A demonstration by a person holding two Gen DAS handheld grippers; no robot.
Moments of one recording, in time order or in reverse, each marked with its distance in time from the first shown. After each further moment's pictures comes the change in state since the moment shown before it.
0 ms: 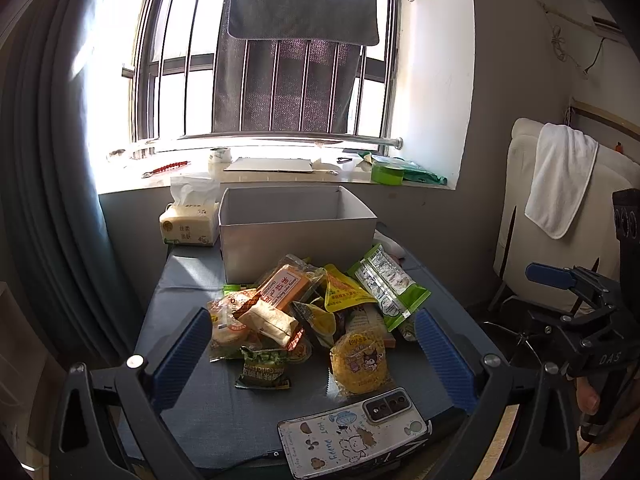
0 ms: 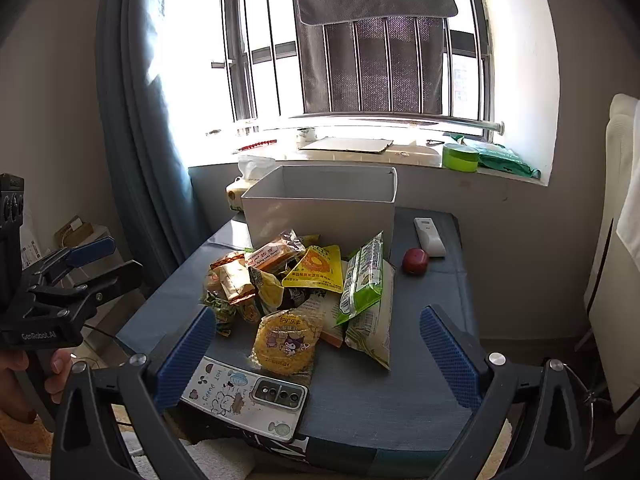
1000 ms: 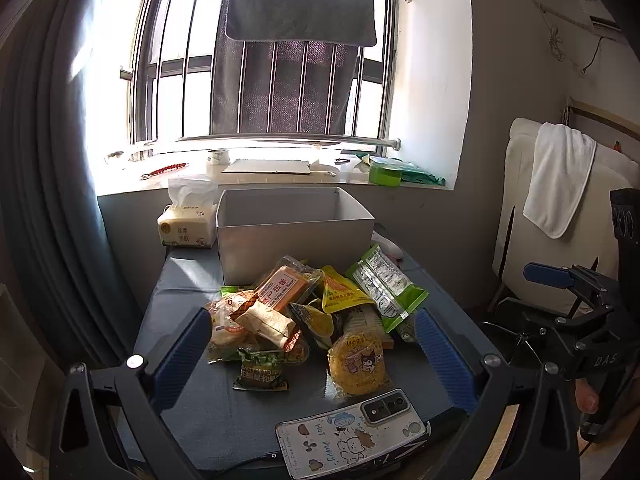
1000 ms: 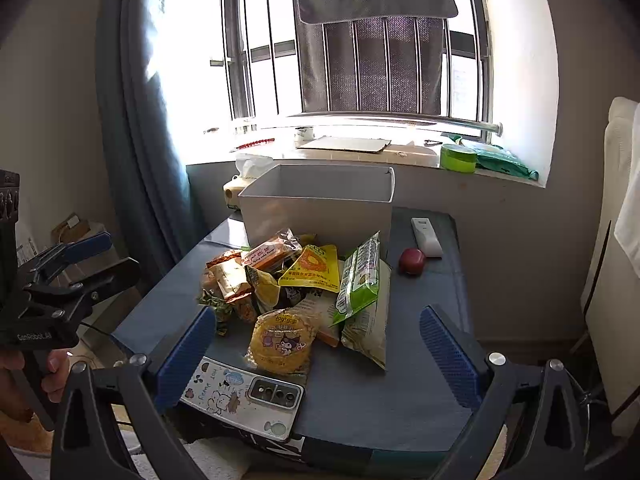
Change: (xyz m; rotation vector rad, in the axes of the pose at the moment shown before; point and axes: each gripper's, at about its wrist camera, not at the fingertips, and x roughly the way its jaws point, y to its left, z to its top) left arm 0.000 -0.001 -0.001 0.005 -0.009 -0.001; right arm 0.000 -0.001 0.000 -0.010 0.005 -0.015
